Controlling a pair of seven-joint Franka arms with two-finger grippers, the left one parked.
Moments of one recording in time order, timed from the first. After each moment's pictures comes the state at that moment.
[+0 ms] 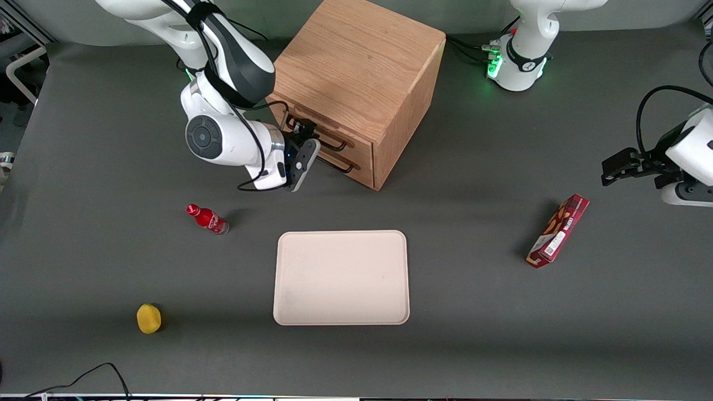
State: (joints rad) arm 0.01 0.28 0.57 -1.89 0.34 1.96 -0.49
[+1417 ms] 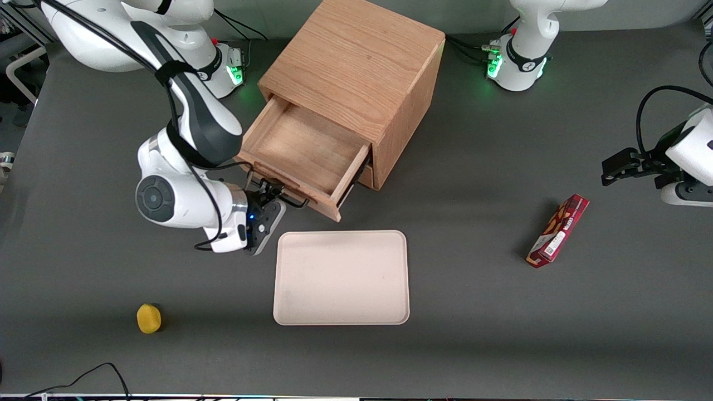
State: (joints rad) arm -0.01 0.51 0.46 -1.54 0.11 1.88 -0.55
